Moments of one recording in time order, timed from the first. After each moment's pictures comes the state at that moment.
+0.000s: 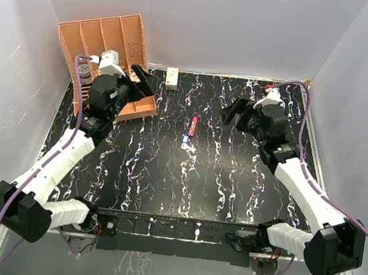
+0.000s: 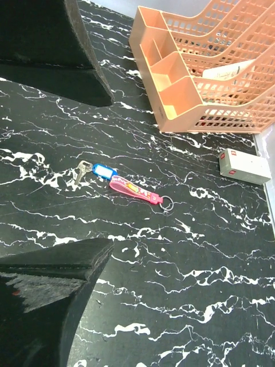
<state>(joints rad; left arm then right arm) -0.39 1.18 1.07 -0.01 -0.12 -0.61 0.33 1.15 0.92 -0.05 -0.07 0.46</state>
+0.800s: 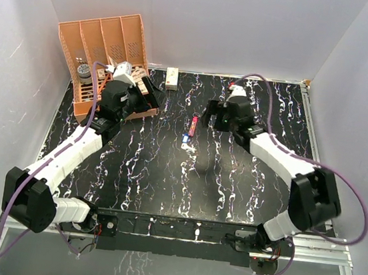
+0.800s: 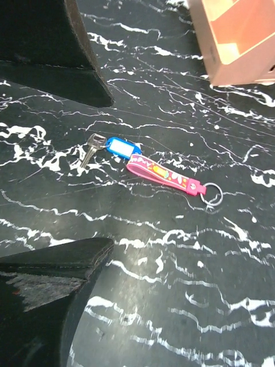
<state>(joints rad) -0.39 1.25 0.99 0.01 0.01 -0.65 0.44 1.48 1.04 -0.09 0.00 0.40</state>
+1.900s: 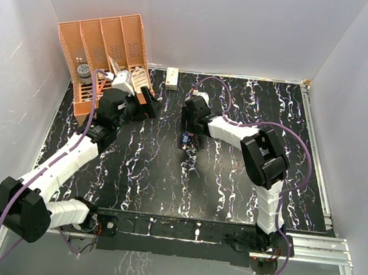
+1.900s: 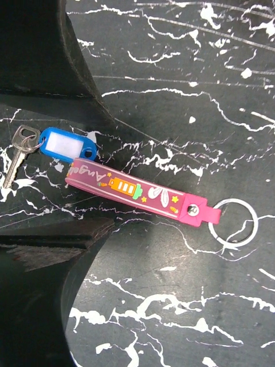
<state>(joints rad) -0.41 1.17 0.91 -0.06 0.01 -0.58 0.62 2.07 1.46 -0.25 0.21 0.45</state>
